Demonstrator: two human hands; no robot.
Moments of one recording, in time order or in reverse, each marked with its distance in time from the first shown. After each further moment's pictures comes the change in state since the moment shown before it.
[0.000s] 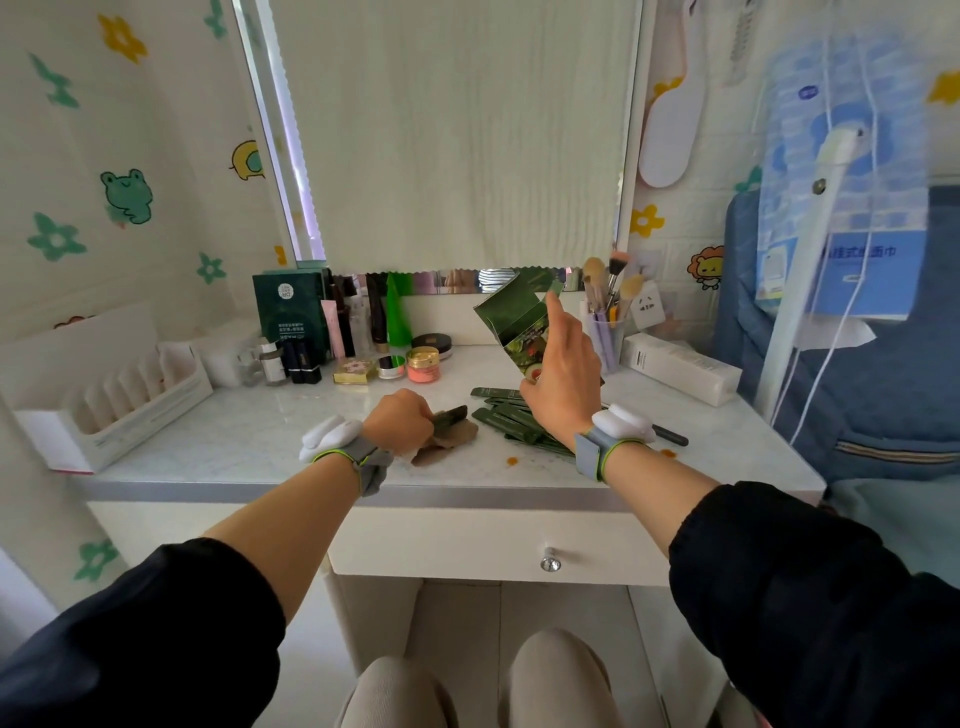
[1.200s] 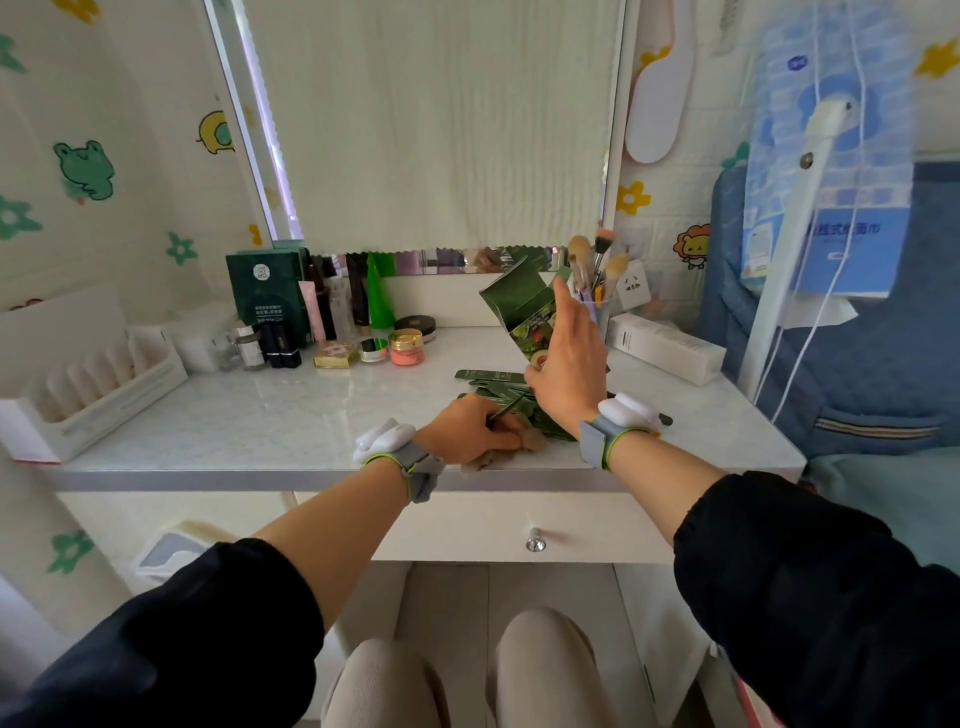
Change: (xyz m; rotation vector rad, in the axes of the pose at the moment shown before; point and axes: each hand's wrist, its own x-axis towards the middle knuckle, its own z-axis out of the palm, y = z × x) left_hand -0.024 0.060 0.049 -0.176 -0.116 0.421; right_hand -0.007 0.019 -0.009 -0.024 0.034 0.033
